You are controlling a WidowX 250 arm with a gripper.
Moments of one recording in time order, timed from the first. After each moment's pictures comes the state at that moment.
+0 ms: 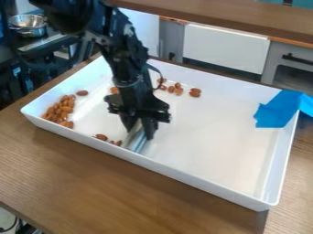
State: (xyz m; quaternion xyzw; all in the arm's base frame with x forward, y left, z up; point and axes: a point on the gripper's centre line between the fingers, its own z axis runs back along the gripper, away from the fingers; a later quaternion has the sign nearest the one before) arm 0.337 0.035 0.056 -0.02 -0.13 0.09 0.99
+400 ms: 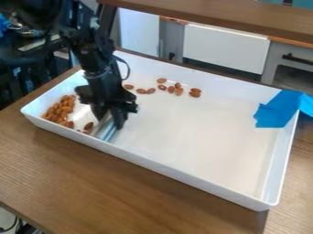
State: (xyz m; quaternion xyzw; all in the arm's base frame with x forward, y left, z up) arm 0.333 0.095 0.056 0.01 -0.14 0.10 0.99
